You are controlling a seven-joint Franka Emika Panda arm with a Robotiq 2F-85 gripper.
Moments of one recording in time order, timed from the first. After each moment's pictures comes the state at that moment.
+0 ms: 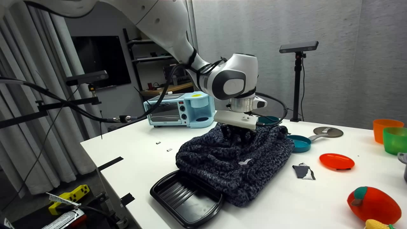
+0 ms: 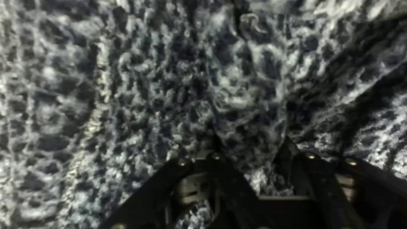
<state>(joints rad) -0.29 0.72 0.13 -1.70 0.12 2.39 -0.59</state>
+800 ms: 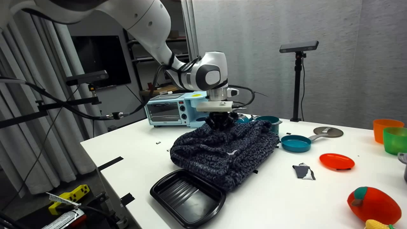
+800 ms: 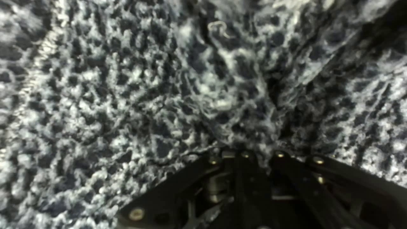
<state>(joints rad) -0.09 0.72 0.12 -1.65 -0.03 2.39 -0.45</state>
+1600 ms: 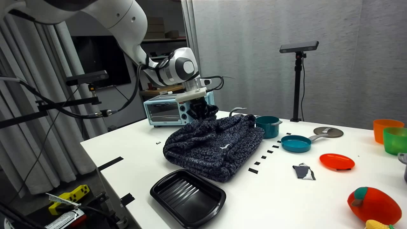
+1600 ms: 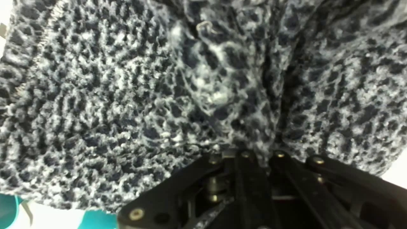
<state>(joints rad) 0.14 0.66 0.06 -1.65 -0.23 2.37 -0.24</state>
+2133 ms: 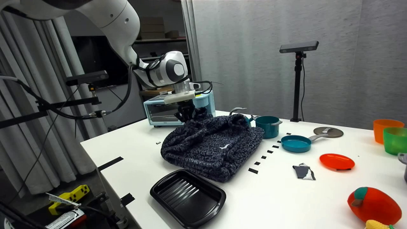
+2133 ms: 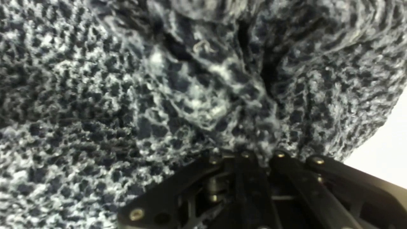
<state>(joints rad) 0.16 0.63 0.13 -1.71 -0.23 2.32 -0.24</state>
